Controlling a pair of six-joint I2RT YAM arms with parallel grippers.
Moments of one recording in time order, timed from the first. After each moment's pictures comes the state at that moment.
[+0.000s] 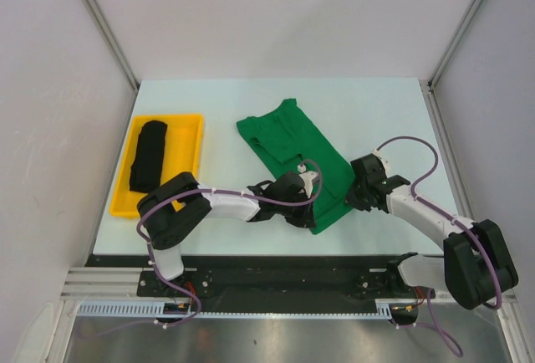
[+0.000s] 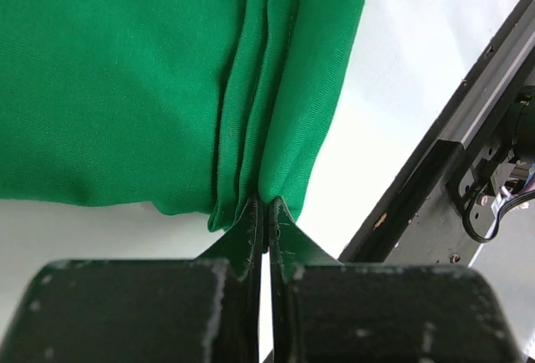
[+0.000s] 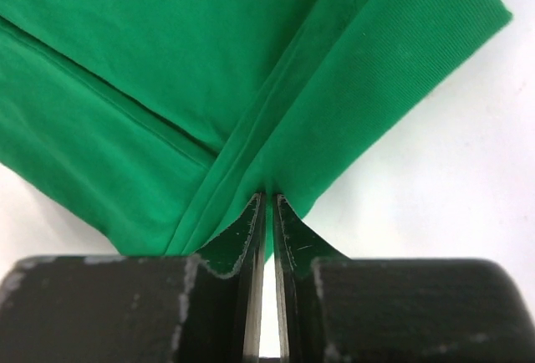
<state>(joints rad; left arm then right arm) -1.00 1.81 0.91 0.14 0.28 -0.60 0.42 1.22 0.65 -0.48 0.12 0.86</state>
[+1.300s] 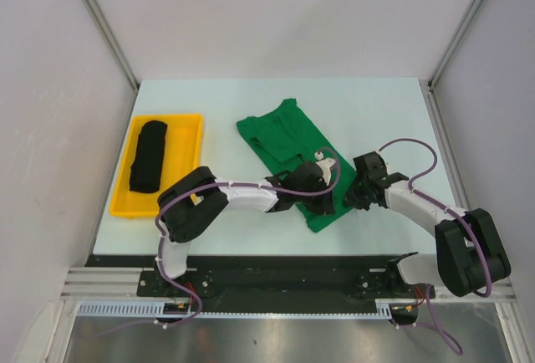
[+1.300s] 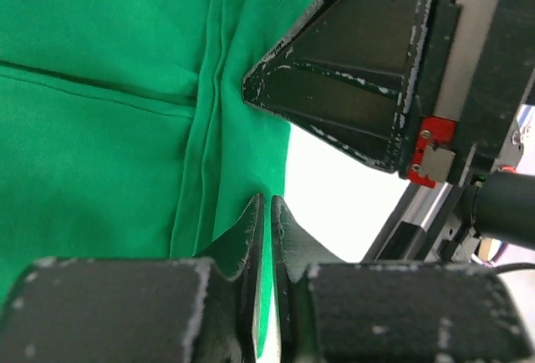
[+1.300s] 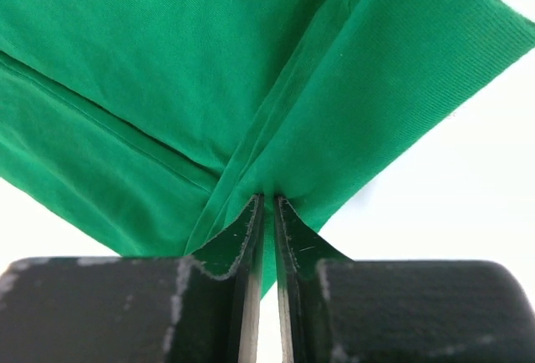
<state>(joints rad) -1.03 1.95 1.15 0.13 0.24 -0.61 0.35 1.31 0.65 -0.41 0.04 0.89</state>
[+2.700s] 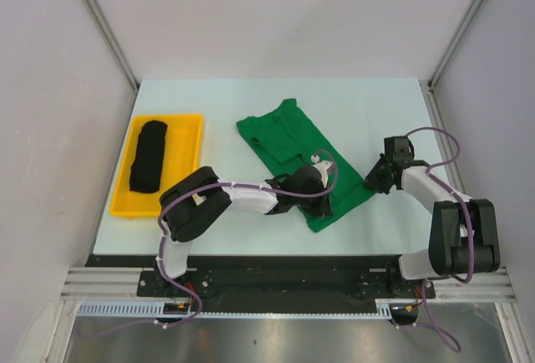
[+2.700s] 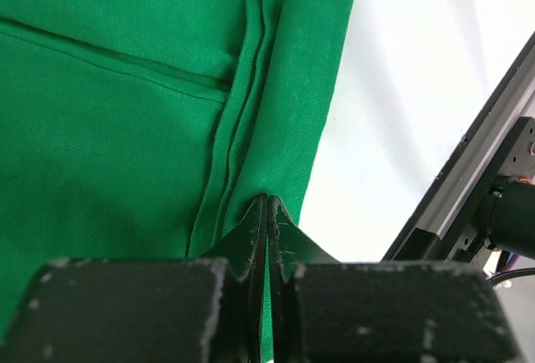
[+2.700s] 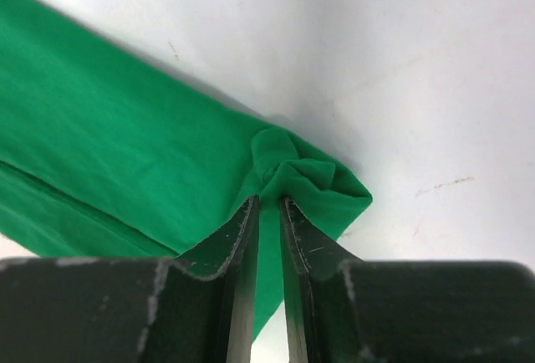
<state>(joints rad) -1.03 1.97 1.11 0.16 0.20 -0.65 0.05 1.40 0.75 -0.38 -0.05 0.70</state>
